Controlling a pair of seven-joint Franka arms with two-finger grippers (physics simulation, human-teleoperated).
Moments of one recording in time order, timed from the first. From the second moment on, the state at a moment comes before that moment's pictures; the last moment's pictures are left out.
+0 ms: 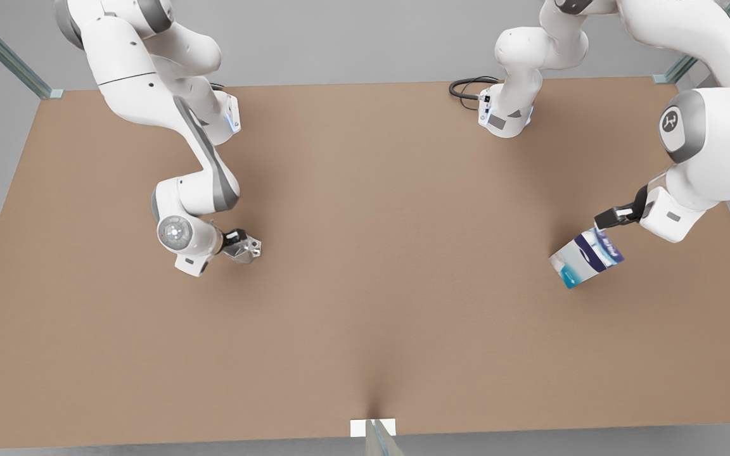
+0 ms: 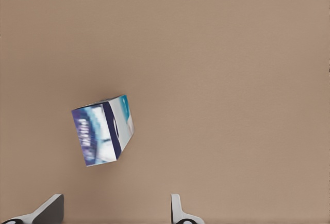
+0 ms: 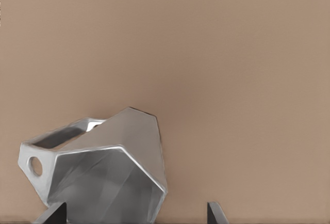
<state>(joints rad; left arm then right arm) -0.07 0.19 0.09 -1.45 -0.02 1.53 -0.16 0.07 0.30 0.17 -2.07 -0.02 2.09 -0.10</state>
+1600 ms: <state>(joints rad) -0.06 0.20 0.20 -1.81 -0.02 1.99 -0.45 0.55 1.03 0.17 -1.02 0.09 2.16 0.67</state>
